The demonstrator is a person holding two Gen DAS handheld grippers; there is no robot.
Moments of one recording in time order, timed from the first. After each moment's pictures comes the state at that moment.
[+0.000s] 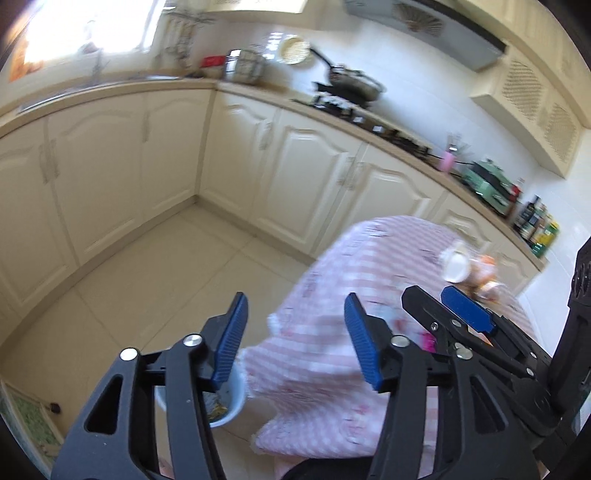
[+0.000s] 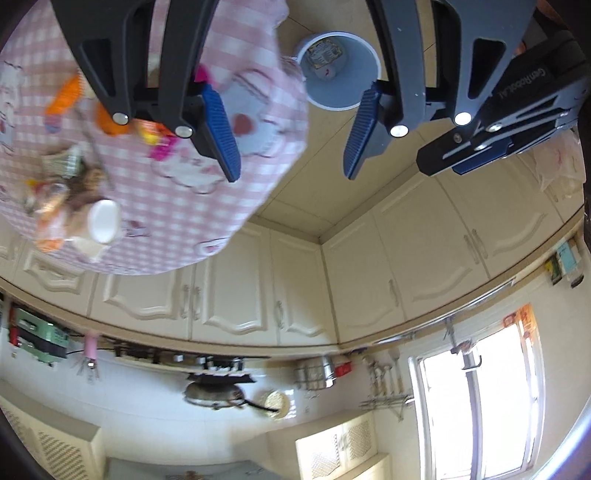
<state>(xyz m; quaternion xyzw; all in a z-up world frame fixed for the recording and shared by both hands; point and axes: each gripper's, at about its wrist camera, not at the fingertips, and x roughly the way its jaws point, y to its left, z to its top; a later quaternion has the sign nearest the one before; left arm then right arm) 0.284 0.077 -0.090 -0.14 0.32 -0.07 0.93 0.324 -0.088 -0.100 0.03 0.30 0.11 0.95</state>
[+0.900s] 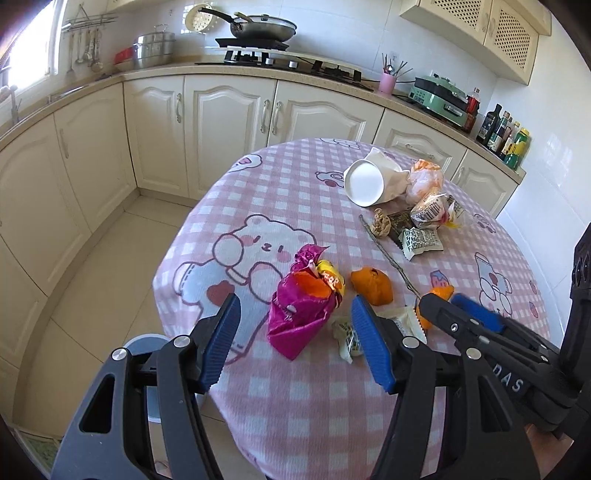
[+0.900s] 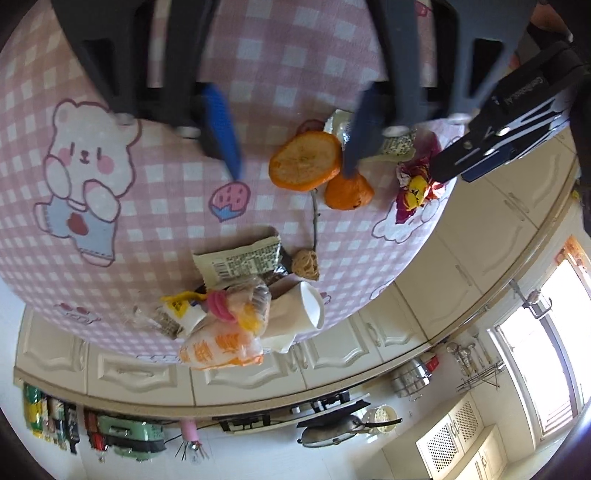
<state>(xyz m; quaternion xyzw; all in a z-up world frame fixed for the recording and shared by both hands) 0.310 -0.079 -0.117 -0.03 0.39 -0.15 0.91 0.307 -0.276 -0.155 0.16 0.39 0.03 0.91</state>
